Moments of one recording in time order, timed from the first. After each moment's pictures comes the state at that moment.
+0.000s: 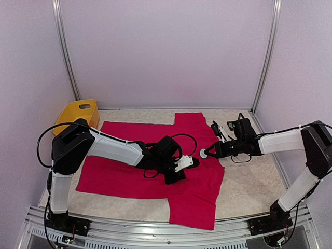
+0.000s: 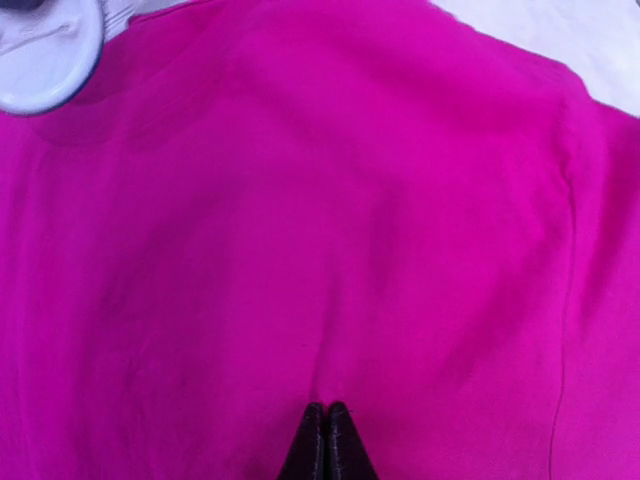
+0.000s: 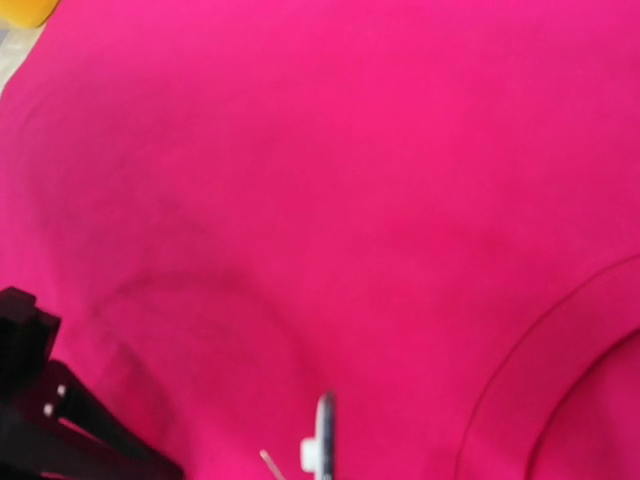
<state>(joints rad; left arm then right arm) -1.00 2.13 1.34 -0.11 0.22 0.41 0.41 1.57 0.75 0.11 -0.55 0.24</state>
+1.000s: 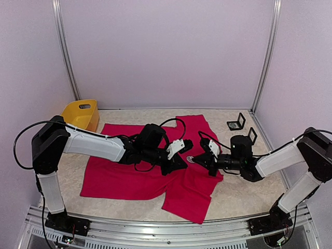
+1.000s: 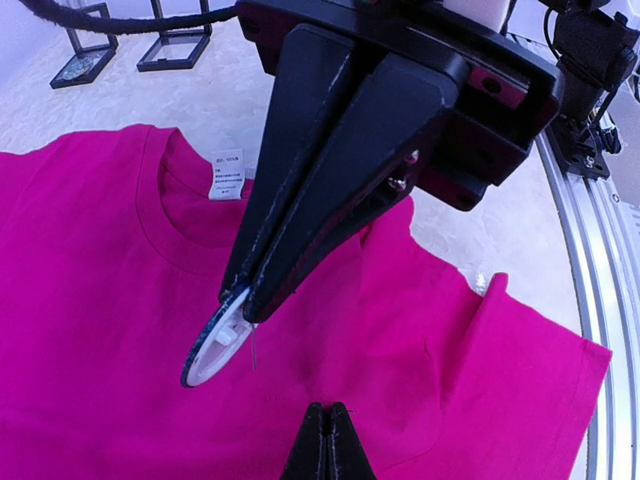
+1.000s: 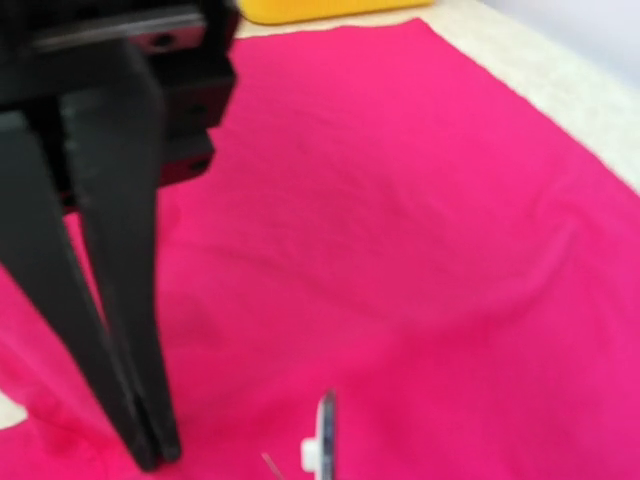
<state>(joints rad) -0.96 1.91 1.18 0.11 0.41 0.23 0.65 1.54 0.46 0.76 -0.49 -0.22</state>
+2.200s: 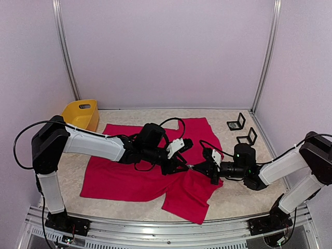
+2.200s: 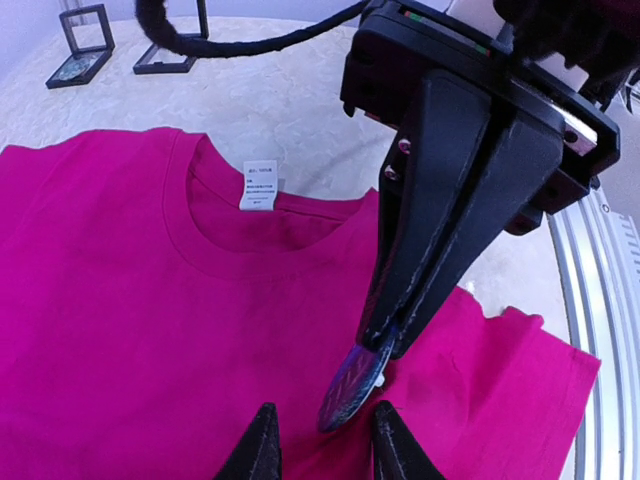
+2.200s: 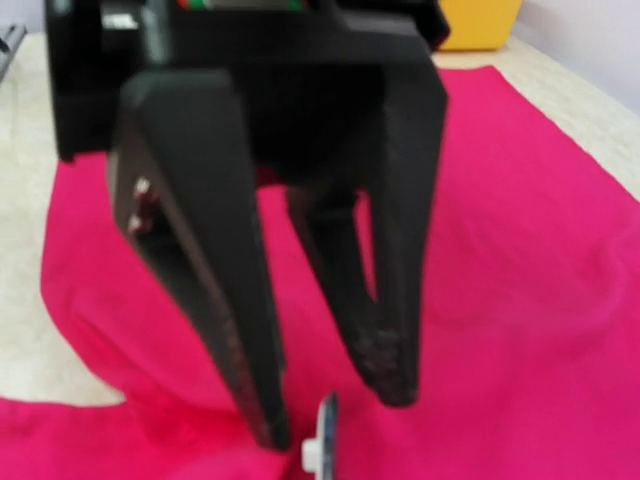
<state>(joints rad) -0.95 1.91 1.18 0.12 0.44 0.21 0.72 1.50 0.34 0.89 -0.52 -0.26</state>
